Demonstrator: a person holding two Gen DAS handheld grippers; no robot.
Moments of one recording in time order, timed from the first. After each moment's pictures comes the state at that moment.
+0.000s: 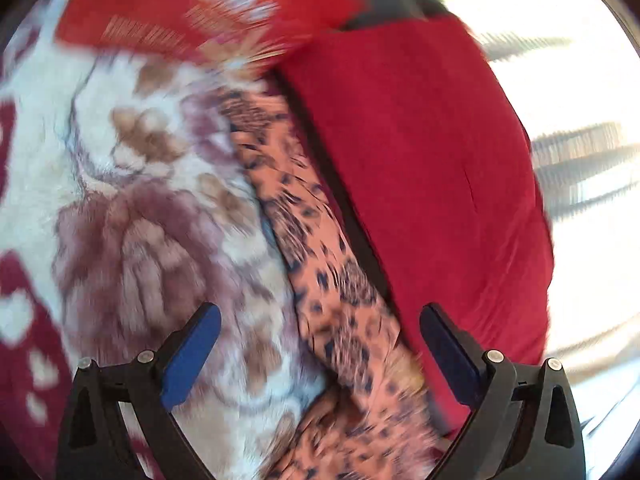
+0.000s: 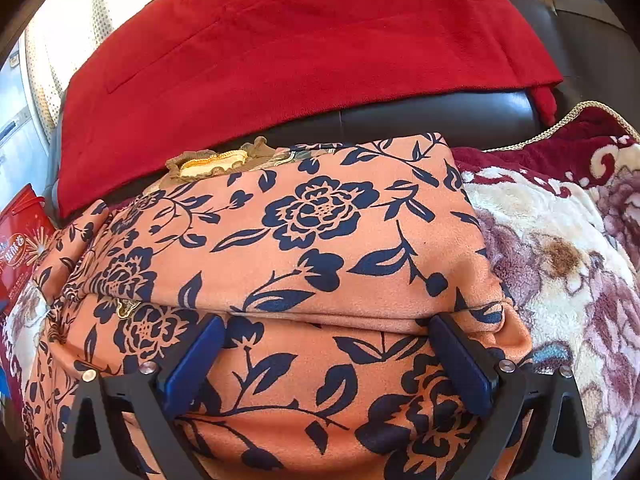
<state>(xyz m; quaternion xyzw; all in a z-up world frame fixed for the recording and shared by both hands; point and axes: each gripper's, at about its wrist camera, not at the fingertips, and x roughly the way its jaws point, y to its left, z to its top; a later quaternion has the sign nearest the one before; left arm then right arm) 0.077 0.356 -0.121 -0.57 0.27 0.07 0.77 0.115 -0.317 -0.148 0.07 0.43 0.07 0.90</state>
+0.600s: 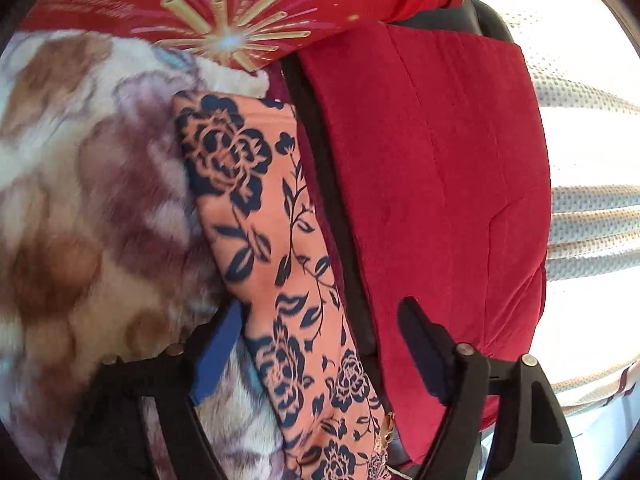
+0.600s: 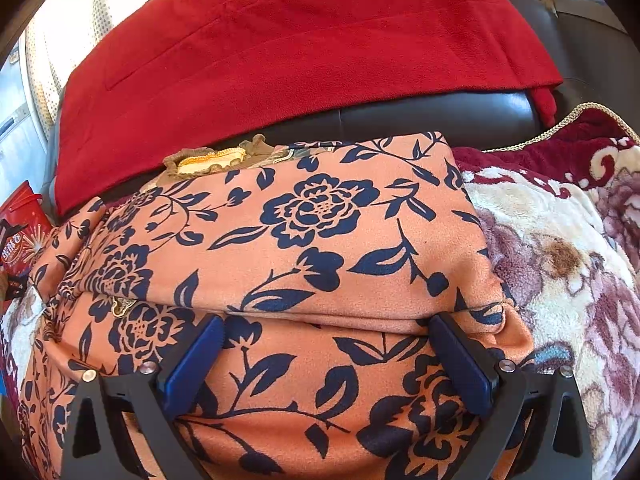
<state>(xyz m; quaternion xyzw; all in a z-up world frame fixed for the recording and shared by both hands) 0.183 0.429 -0.162 -0.61 0.27 0.04 0.74 0.116 -0.315 -0.149 0.07 0.43 0.06 0.90</state>
